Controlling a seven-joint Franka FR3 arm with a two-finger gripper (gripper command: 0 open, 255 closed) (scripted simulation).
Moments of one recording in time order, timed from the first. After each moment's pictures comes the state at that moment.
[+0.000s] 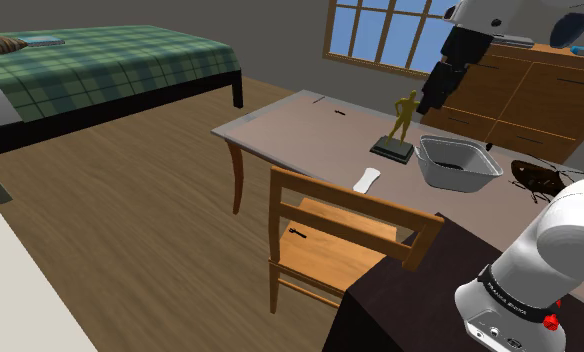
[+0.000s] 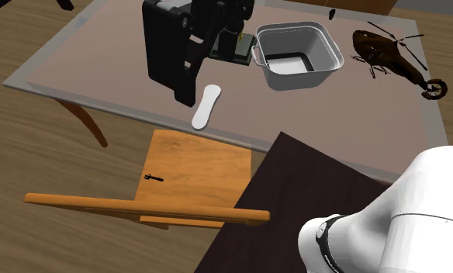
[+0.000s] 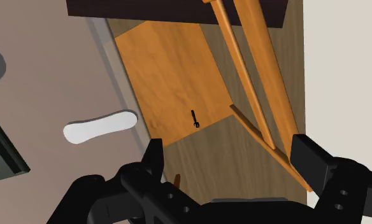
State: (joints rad) arm -0.01 -0.80 -0.04 -2.43 0.10 1.71 -0.15
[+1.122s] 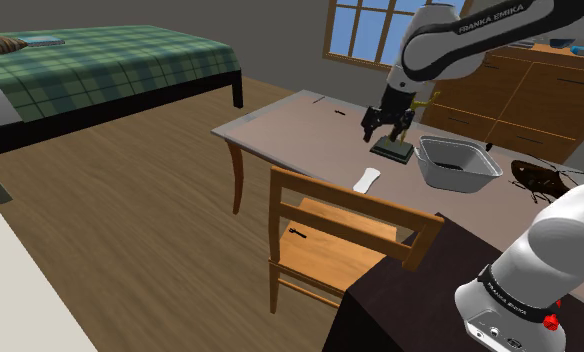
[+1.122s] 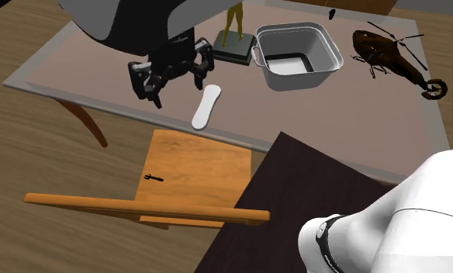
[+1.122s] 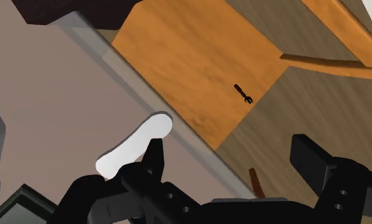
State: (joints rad) arm -0.14 -0.34 0.04 -2.47 0.09 2.19 0.21
